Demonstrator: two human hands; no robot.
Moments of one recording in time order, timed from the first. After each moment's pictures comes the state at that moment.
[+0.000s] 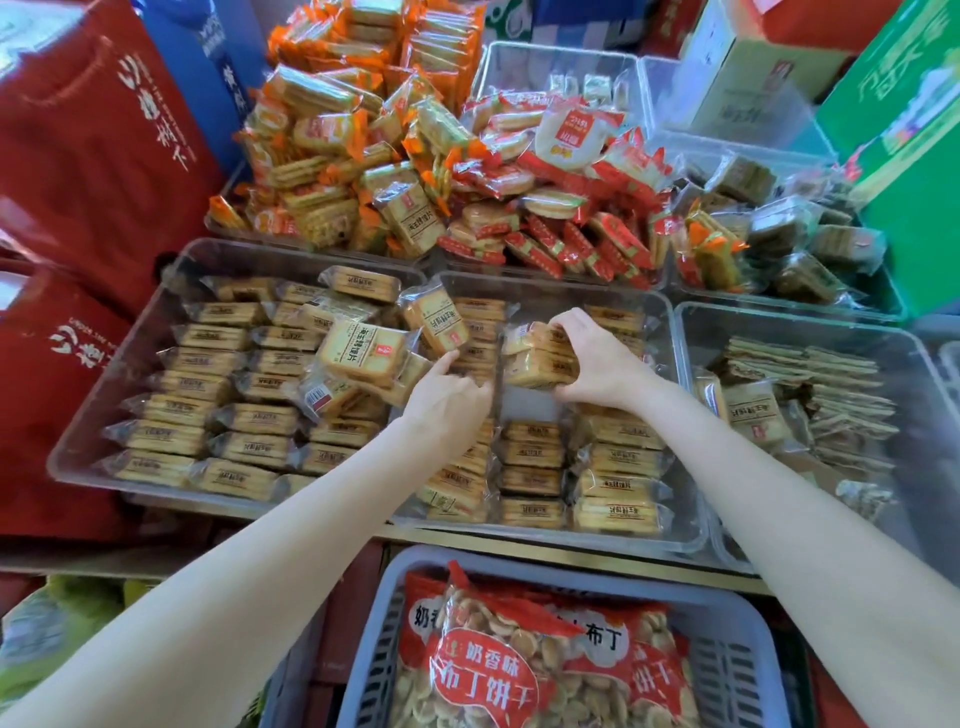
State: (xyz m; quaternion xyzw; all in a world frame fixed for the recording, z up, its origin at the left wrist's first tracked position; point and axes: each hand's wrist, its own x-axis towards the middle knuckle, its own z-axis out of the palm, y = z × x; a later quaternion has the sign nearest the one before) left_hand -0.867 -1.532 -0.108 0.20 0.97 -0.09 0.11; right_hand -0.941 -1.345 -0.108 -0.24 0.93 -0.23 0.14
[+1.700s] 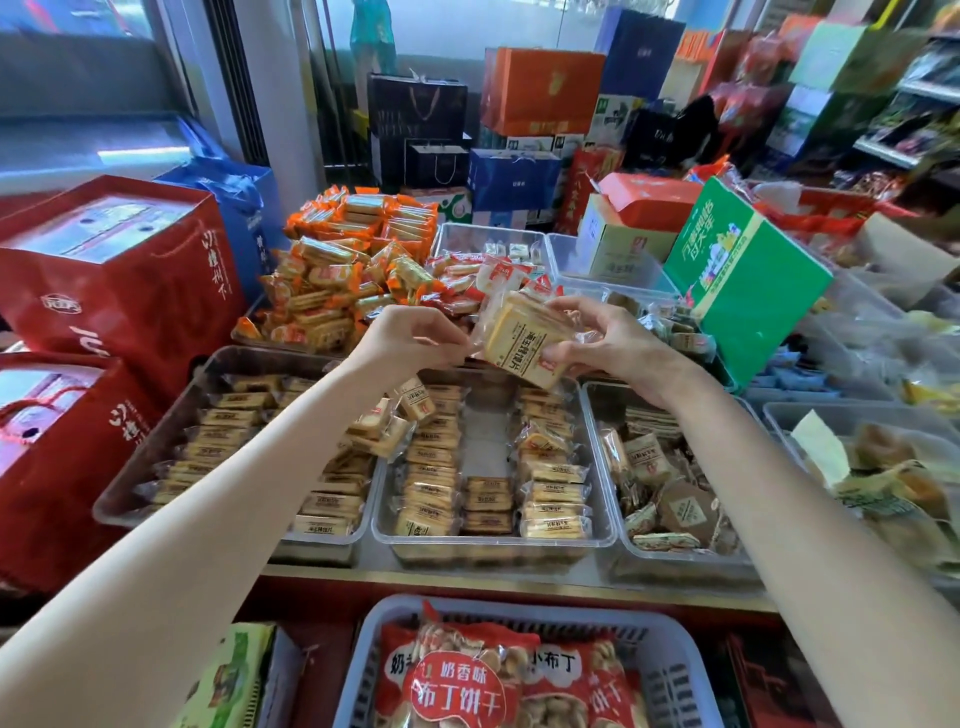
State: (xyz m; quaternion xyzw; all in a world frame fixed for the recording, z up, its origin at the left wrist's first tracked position) left_hand -0.814 -1.551 0.065 0.08 0.81 0.58 -0.04; right_hand -0.842 -1.312 0.083 -0.16 0.84 -0.50 0.12
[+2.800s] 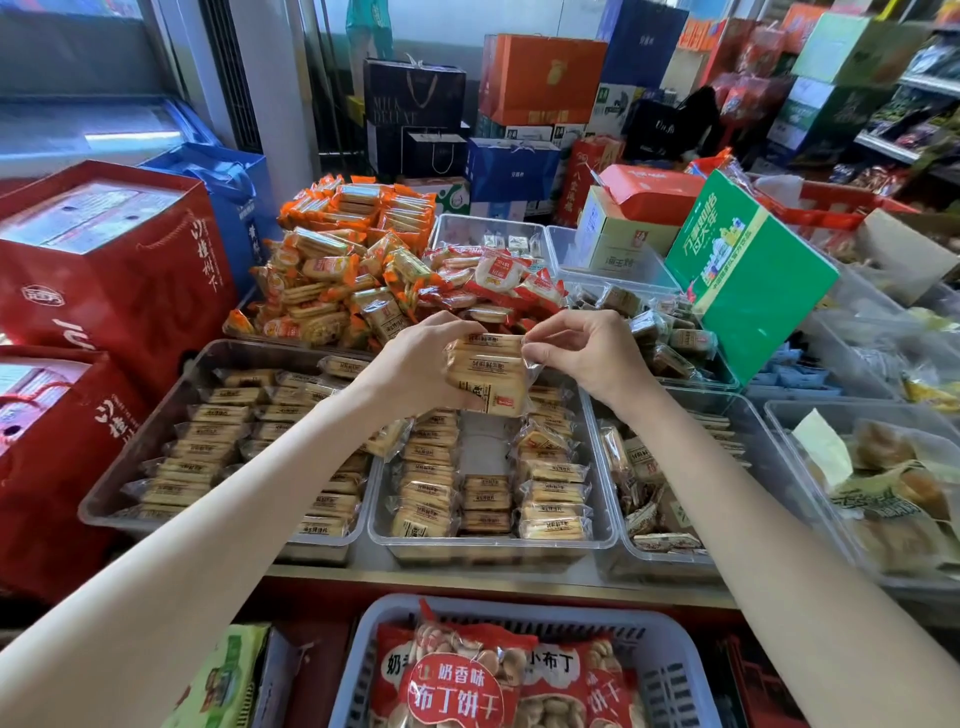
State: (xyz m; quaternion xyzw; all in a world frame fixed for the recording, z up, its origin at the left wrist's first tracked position) left_hand -0.817 -1.543 0.055 0.16 0.93 0.32 -0.03; right_hand -0.839 -1.339 0.062 -0.19 0.86 -0.46 -0.08
